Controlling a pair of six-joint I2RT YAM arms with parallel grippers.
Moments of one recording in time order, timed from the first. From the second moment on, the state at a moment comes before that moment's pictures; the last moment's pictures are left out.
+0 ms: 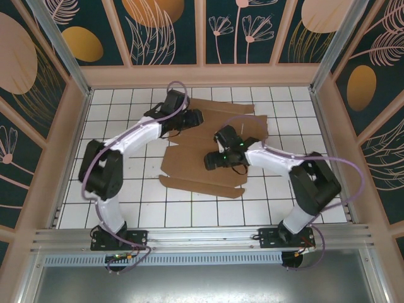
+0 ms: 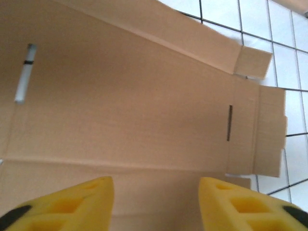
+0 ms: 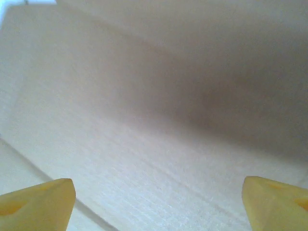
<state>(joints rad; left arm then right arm) -0.52 1.97 1.55 -0.38 0.16 -0.69 0.64 1.55 1.04 -0.47 -0.12 0.39</state>
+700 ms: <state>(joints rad) -0.52 2.24 1.61 -0.39 0.17 -0.69 0.41 2.07 1.47 -0.54 -0.07 0.39</state>
